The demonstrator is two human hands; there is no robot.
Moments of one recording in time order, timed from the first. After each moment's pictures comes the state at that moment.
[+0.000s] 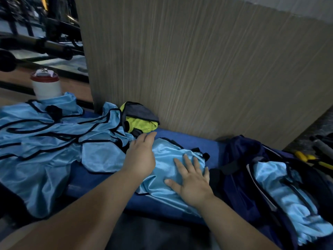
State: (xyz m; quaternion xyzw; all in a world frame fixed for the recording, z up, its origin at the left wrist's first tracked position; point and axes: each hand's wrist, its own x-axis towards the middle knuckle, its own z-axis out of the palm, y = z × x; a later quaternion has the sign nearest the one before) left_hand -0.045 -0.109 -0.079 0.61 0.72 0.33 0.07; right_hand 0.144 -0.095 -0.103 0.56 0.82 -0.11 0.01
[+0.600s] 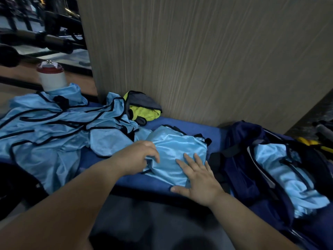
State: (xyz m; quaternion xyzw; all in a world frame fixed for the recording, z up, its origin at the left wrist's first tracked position) left_hand -0.084 -0.146 -0.089 0.78 0.56 0.20 0.18; right_hand 0.173 -0.129 -0.113 0.49 0.87 -0.10 0.04
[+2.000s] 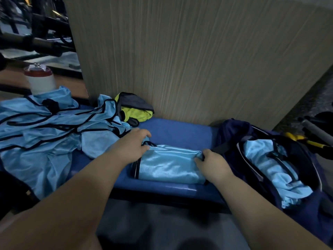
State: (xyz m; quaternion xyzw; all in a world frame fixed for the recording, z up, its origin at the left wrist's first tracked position) left_hand -0.071 -0.128 -0.073 0.68 0.67 0.23 0.17; right_hand 0.194 -0.112 -0.069 0.67 0.72 -0.15 -0.11
